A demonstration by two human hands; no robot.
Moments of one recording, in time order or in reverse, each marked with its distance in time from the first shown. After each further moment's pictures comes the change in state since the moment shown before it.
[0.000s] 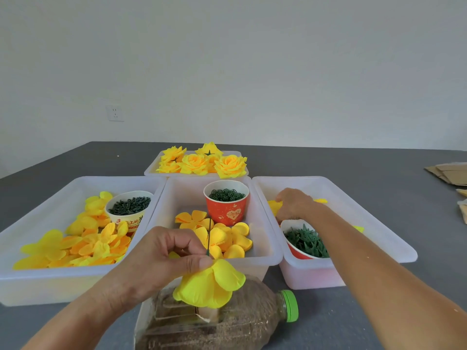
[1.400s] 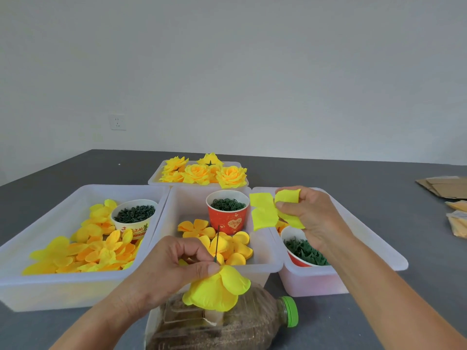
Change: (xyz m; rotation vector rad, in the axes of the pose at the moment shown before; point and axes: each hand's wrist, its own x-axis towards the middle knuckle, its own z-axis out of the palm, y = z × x) left_hand -0.003 -0.002 0.003 -0.037 0.038 0.014; right_hand -0.125 -0.034 -0.027 1.364 0.290 -0.170
